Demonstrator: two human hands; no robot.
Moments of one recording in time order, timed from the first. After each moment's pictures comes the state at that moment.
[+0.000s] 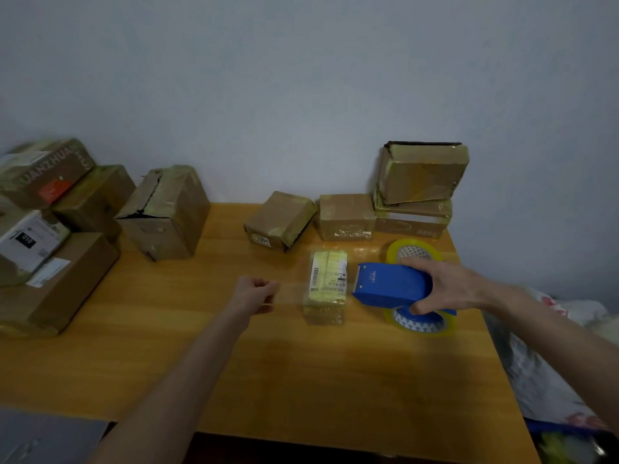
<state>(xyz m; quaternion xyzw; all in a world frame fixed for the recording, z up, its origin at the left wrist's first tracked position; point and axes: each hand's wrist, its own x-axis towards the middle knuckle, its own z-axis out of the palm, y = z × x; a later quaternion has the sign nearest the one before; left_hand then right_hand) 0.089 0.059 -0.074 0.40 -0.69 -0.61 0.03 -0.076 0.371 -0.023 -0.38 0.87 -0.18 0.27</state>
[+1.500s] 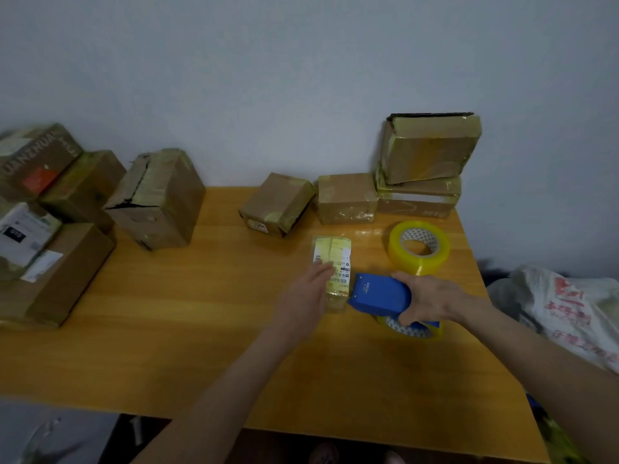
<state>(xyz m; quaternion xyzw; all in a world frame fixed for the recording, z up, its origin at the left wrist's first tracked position) 0.066 0.133 -0.109 0.04 -0.97 -0.23 0.08 -0.073 0.349 -0.090 -0.32 0.89 -0.07 0.32</state>
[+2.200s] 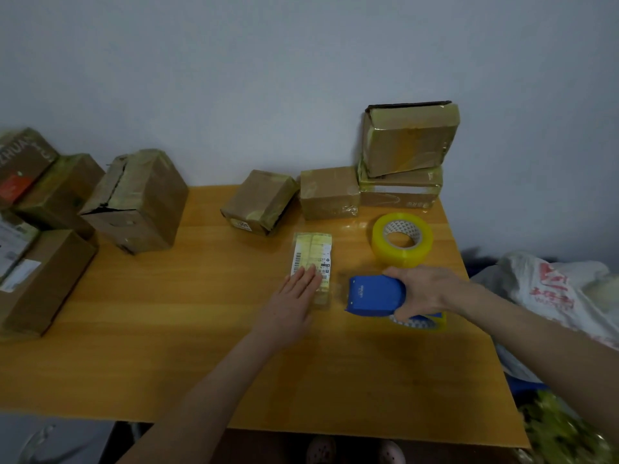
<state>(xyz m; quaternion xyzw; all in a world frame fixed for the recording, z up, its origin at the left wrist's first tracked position) 0.069 0.132 -0.133 -0.01 -0.99 -0.04 -0.09 -0.081 0.371 -0.076 -0.36 0.88 0.01 0.32</state>
